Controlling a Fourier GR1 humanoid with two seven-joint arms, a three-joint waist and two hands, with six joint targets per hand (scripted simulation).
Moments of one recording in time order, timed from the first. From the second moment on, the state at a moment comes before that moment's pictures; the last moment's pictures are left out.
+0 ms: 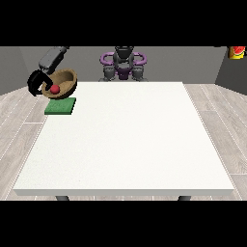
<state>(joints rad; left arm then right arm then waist) -0.55 0.77 0.60 -1.00 0.33 -0.50 -0.05 -0.52 -0.62 -0.33 -0.69 -0.19 -0.01 0.05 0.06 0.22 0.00</state>
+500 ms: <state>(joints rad) -0.54 0.79 0.59 -1.03 0.36 -0.49 -0.02 -0.55 -0.64 -0.39 -0.58 -0.21 -0.04 0.04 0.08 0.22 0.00</state>
